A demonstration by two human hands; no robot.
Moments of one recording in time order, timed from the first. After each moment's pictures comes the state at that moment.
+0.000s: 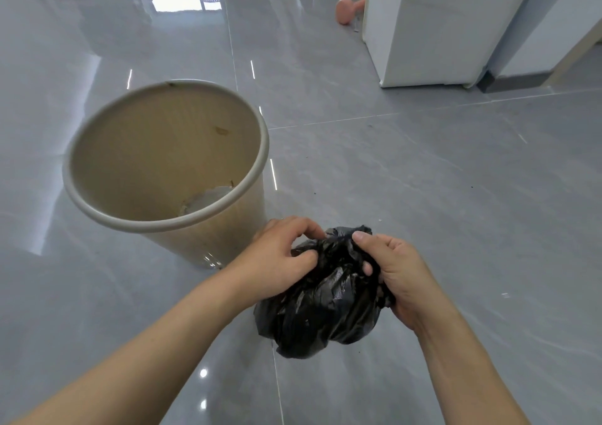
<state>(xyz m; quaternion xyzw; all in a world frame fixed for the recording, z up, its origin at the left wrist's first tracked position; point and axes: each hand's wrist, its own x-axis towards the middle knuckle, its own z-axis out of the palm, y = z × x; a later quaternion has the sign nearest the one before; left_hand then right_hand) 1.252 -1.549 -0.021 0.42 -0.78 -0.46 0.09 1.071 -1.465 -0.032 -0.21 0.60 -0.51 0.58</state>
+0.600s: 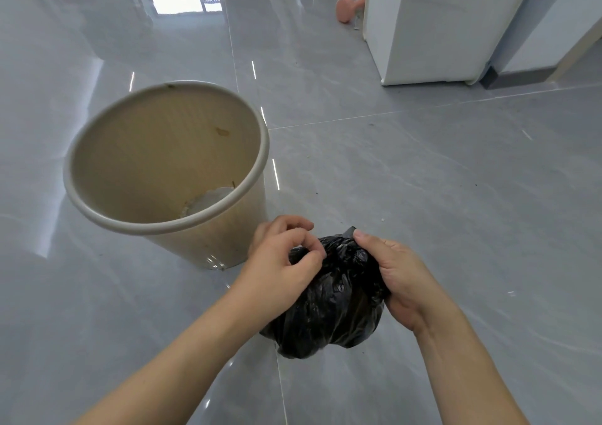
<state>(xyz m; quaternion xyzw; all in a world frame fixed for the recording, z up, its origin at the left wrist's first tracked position) 1.249 -1.524 -0.018 0.47 -0.72 -0.46 0.22 1.072 -1.467 -0.034 -0.18 0.56 -0.49 0.65</state>
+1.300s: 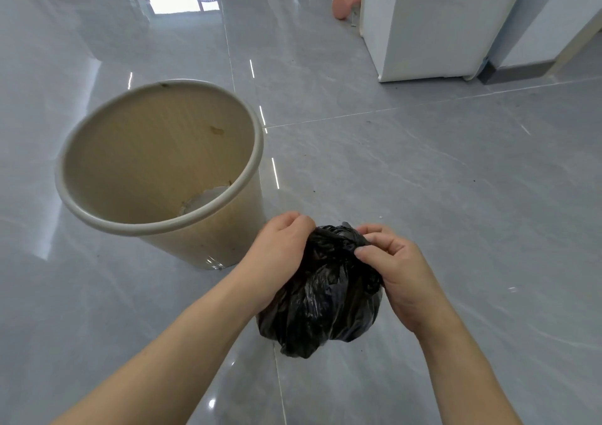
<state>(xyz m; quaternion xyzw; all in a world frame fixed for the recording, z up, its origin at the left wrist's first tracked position) 1.227 -1.540 -0.002 0.53 -0.54 -0.63 0.18 1.069 -1.459 -0.036 -0.27 0.61 -0.53 0.52</state>
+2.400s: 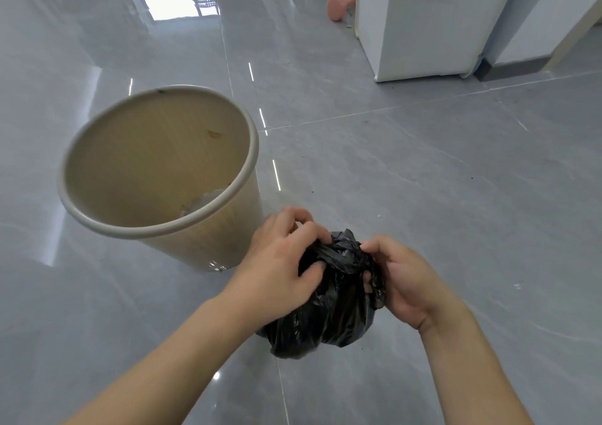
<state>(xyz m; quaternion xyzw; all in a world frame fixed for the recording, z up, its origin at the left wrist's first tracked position) 1.245 -1.528 -0.014 0.35 -0.88 -0.26 0.19 1.062 -1.460 -0.036 -0.11 0.56 -0.47 0.68</state>
